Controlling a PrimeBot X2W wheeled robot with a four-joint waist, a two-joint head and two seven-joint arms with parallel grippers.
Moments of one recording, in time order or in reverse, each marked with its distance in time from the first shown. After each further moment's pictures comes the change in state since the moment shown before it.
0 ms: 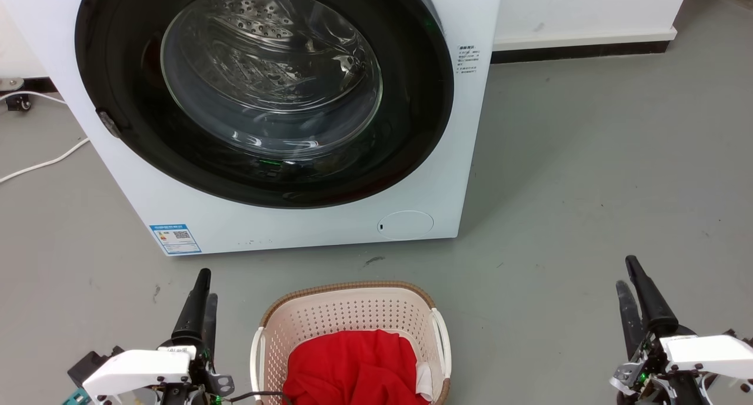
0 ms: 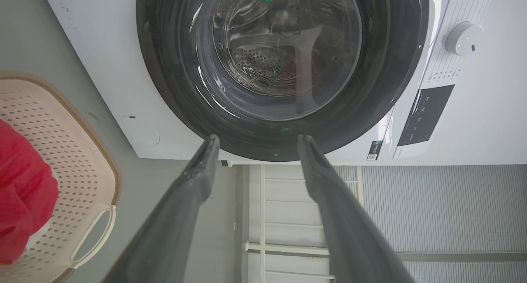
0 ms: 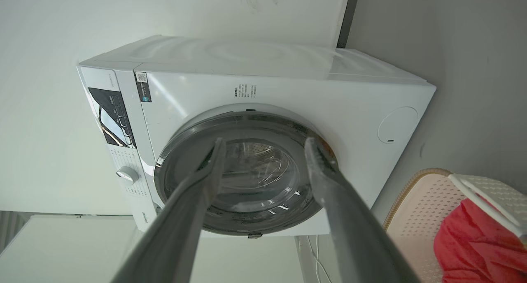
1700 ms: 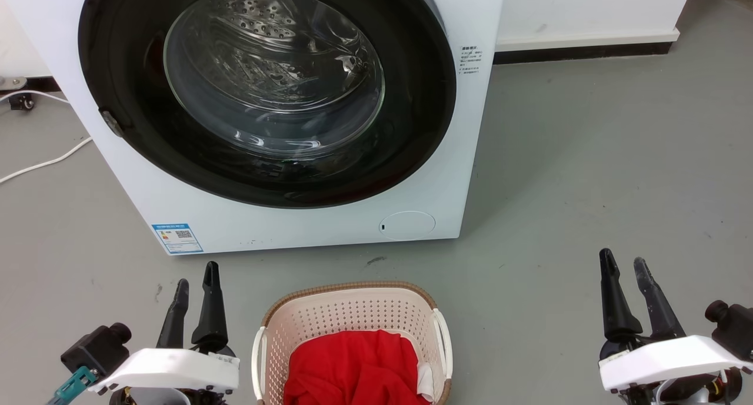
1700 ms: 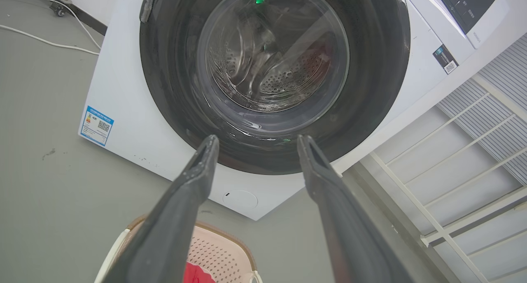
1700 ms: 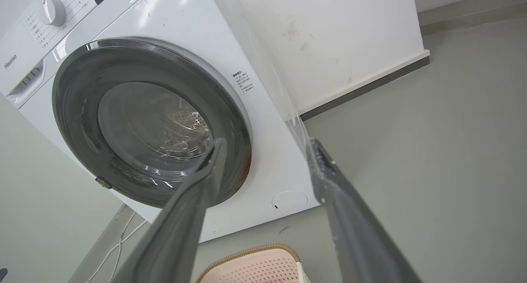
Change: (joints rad) left arm 0.060 0.002 -0.051 -0.159 0.812 0.046 -0.189; right arm 0.073 -0.001 0.085 -0.198 -0.975 0.000 -0.192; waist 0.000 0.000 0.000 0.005
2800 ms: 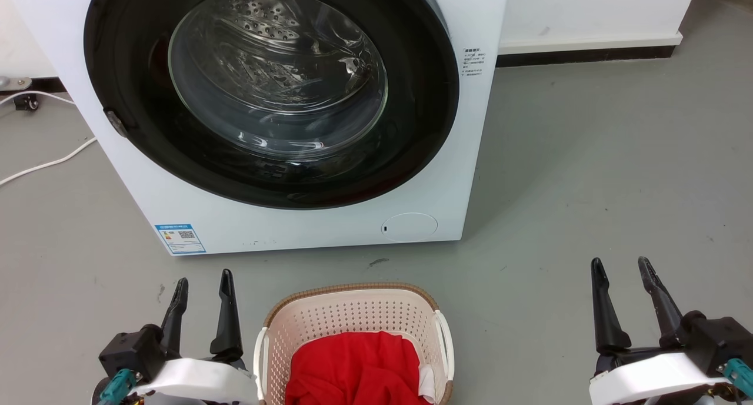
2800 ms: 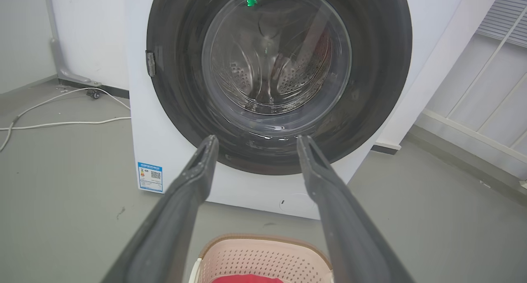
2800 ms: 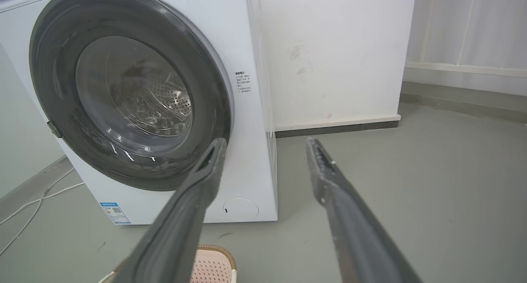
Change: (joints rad) left arm 0.025 0.002 -0.026 0.000 0.401 0.027 -0.084; right arm 0.041 -0.001 0.007 -0.039 -0.380 0.000 -0.084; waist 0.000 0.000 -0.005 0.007
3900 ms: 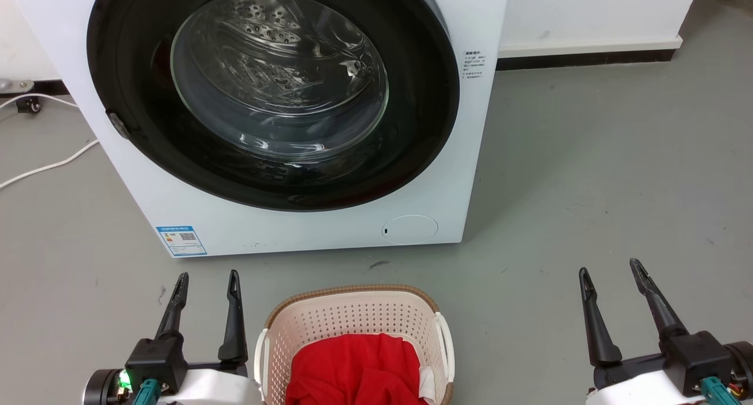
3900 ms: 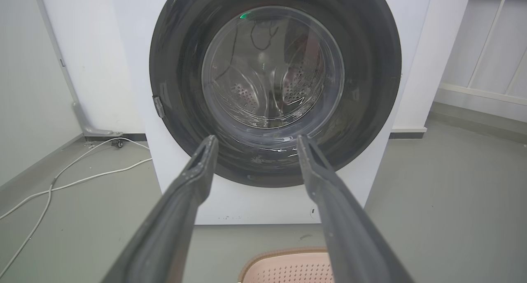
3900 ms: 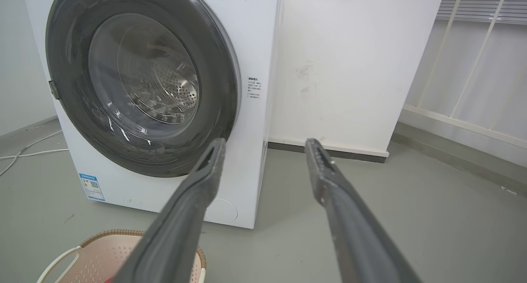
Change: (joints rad) left arm 0.025 0.002 -0.012 -0.040 0.246 0.031 -0.063; right arm 0.034 -0.001 0.003 -0.040 -0.234 0.000 -0.063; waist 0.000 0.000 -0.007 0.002
